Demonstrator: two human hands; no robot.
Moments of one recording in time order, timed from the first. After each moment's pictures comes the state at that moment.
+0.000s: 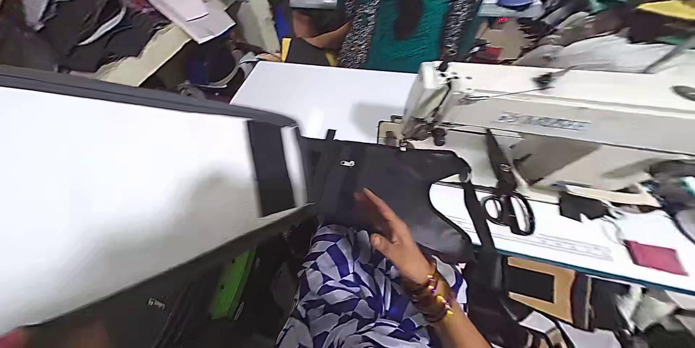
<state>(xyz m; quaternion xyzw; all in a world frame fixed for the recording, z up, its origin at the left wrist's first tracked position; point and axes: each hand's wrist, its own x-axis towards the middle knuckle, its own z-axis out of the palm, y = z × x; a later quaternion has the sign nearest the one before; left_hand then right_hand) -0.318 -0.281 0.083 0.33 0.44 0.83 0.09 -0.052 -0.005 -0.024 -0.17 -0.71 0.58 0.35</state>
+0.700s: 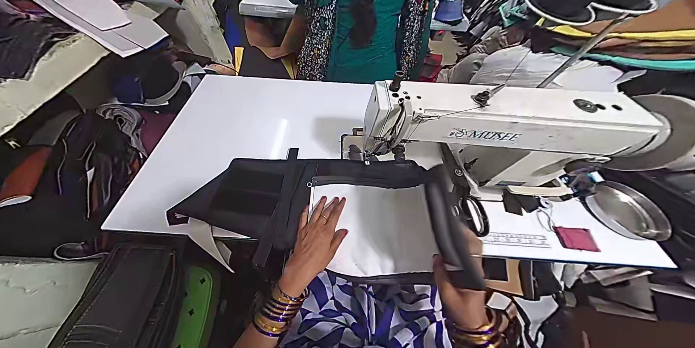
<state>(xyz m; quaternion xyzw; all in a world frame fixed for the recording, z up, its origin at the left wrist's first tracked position) -0.206 -0.016 -0.061 0.68 0.68 0.23 0.17 0.064 0.009 -0.048 -0.43 -0.72 0.21 0.51</state>
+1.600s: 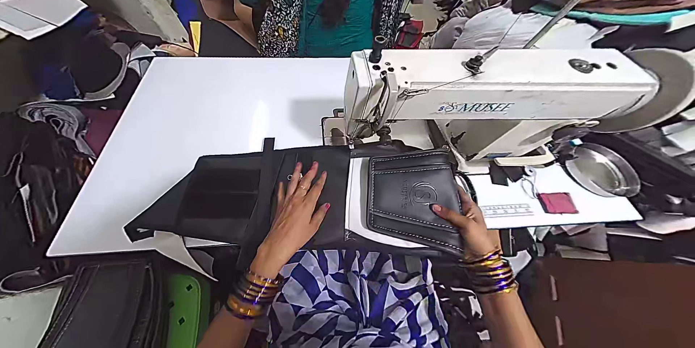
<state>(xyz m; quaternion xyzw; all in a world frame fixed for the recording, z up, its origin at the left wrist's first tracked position) -0.232 0.017 -0.039 0.71 0.65 0.24 0.16 0.097 0.078 -0.035 -0.54 -0.51 0.51 0.43</state>
